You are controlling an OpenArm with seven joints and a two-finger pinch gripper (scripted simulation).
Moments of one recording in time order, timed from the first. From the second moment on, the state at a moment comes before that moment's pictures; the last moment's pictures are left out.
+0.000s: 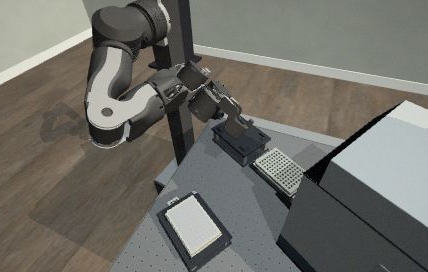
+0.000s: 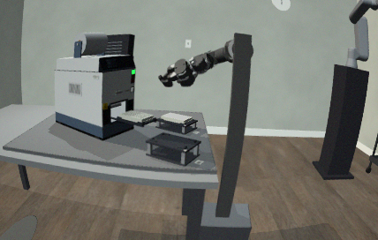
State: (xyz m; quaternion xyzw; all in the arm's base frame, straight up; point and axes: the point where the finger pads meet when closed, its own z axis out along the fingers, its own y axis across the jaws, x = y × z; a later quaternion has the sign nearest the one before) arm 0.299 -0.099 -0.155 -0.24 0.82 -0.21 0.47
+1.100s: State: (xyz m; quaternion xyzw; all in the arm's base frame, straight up) arm 0.351 -0.132 -0.206 -0.02 0.89 -0.16 0.43
